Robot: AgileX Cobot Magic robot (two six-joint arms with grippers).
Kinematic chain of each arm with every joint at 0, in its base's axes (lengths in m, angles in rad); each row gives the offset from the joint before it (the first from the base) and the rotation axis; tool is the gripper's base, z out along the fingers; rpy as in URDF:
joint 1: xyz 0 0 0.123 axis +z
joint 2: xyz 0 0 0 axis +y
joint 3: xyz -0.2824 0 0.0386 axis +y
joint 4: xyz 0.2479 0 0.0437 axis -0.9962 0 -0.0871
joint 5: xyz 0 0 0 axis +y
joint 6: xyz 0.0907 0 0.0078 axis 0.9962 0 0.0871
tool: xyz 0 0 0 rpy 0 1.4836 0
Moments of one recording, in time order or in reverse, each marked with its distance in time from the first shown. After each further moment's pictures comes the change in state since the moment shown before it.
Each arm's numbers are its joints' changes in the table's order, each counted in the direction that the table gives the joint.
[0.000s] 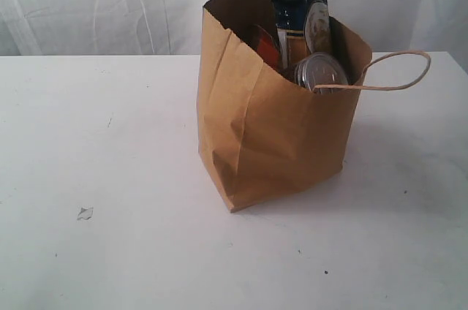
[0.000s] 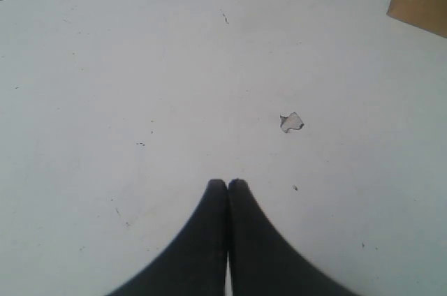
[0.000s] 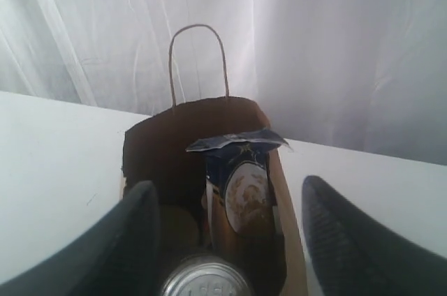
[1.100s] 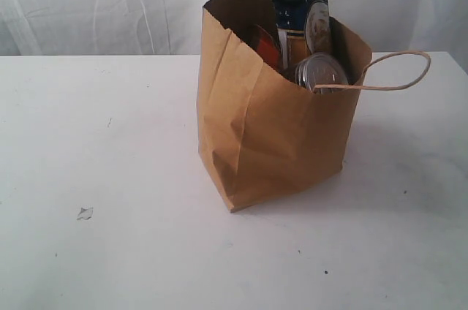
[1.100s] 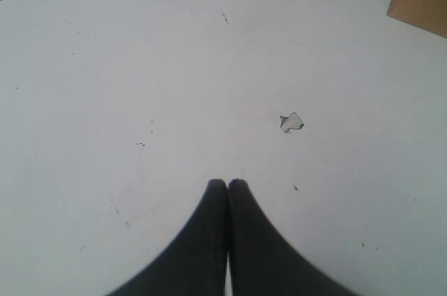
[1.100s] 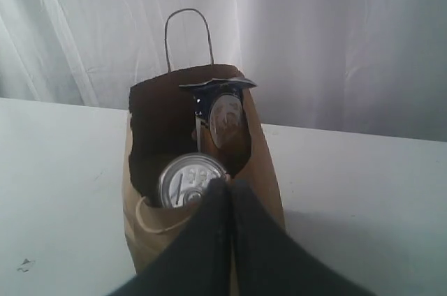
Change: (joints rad) left arm 0.000 0.000 0.000 0.000 0.000 0.000; right arm 0.000 -0.479 0.277 0.007 0.141 0.014
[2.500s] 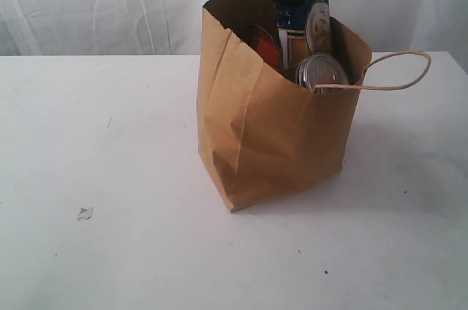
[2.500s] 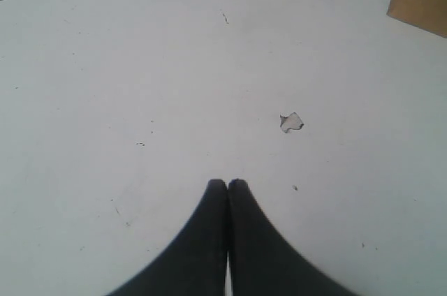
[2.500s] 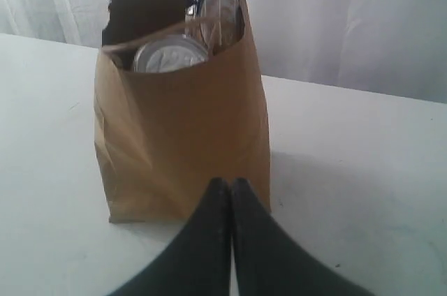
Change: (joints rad) left arm 0.000 0.000 0.000 0.000 0.000 0.000; right arm 0.000 -0.244 0.402 0.014 -0.120 -0.090
